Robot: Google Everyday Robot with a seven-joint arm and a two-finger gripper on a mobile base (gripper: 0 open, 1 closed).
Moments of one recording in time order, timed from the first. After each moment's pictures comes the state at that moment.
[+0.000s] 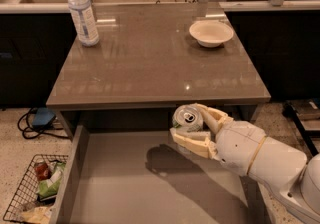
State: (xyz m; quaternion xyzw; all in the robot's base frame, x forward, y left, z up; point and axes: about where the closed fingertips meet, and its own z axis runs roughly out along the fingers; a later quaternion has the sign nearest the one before) arm 0.431 -0.076 0.851 -0.36 0.66 0.21 0.62
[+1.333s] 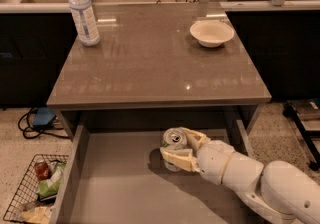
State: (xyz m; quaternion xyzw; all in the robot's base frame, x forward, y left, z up) arm 0.454 -0.052 0.735 -0.34 0.69 0.27 0.58
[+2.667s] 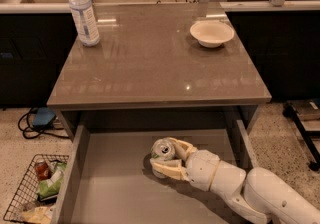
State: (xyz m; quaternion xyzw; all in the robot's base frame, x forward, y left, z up) arm 0.454 -0.026 0.687 -0.35 0.64 0.32 0.60
